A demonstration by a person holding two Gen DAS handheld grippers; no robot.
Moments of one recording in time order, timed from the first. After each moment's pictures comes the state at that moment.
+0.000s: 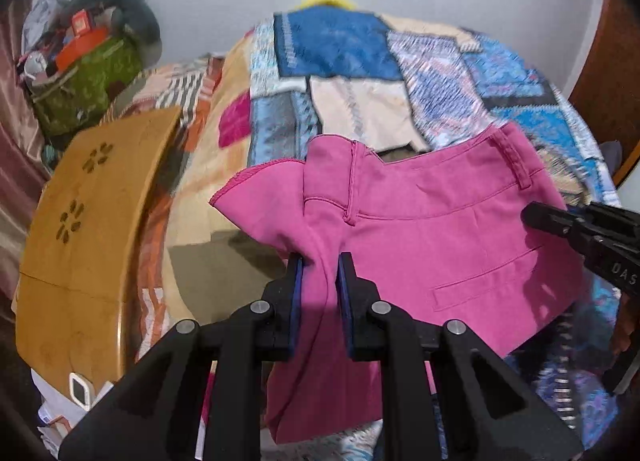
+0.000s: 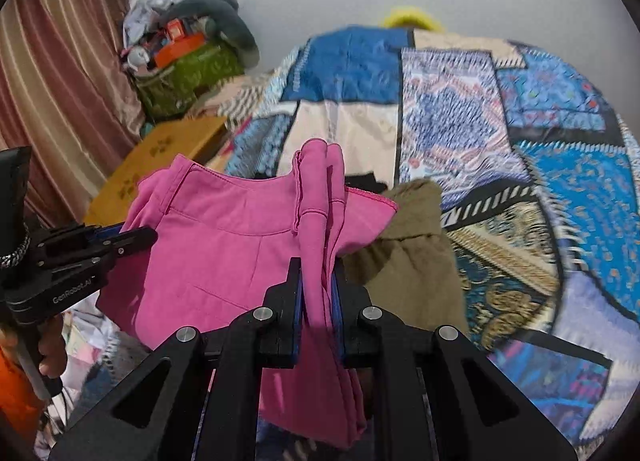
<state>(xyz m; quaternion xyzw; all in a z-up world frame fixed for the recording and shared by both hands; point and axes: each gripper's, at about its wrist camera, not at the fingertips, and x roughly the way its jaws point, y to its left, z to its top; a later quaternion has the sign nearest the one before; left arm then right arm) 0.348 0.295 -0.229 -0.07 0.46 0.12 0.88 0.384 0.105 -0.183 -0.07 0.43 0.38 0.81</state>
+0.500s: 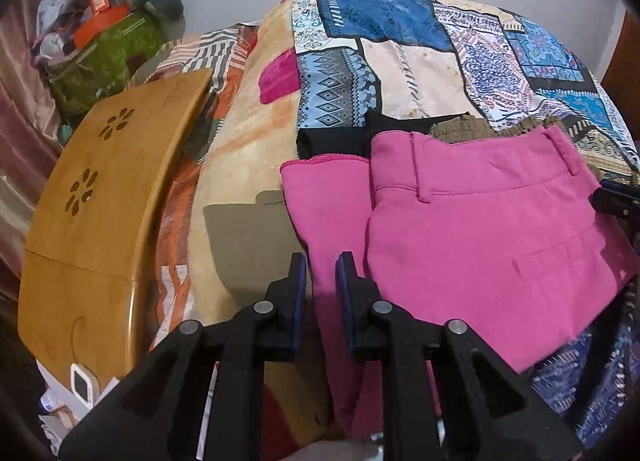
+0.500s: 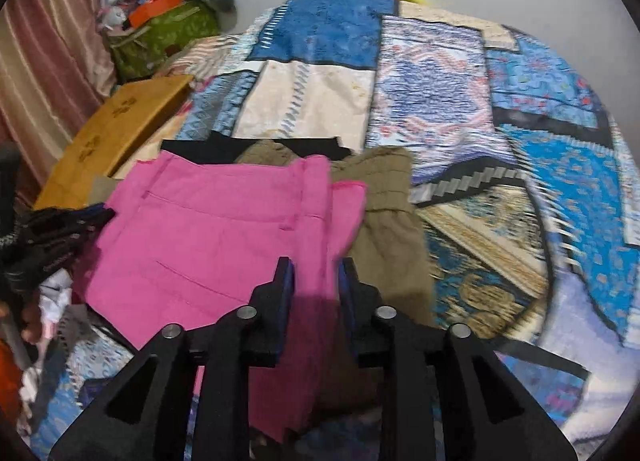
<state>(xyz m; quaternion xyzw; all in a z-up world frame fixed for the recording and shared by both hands) 0.333 0.327 -0.258 -0.07 0.48 0.16 0.86 0.395 0.100 -0.199 -0.14 0.46 0.32 0.81</state>
